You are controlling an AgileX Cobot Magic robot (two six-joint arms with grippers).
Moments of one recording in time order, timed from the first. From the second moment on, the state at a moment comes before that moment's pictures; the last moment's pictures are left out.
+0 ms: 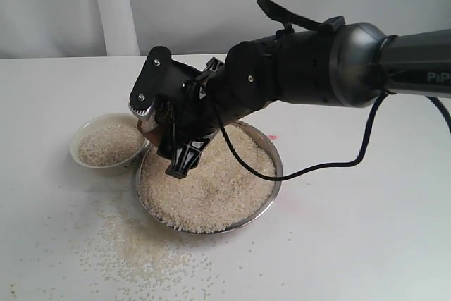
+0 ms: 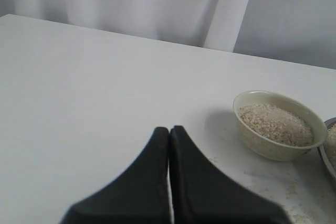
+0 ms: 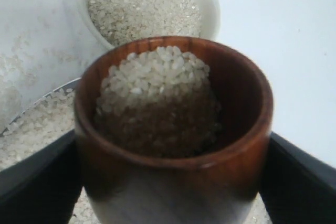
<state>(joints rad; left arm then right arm) 0.07 0.00 0.00 0.19 0.34 -0.34 0.75 1.94 -1.36 0.18 0.37 -0.78</state>
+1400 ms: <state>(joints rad) 0.07 0.00 0.00 0.19 0.34 -0.34 0.94 2.47 -2.20 -0.78 0.67 -0.78</state>
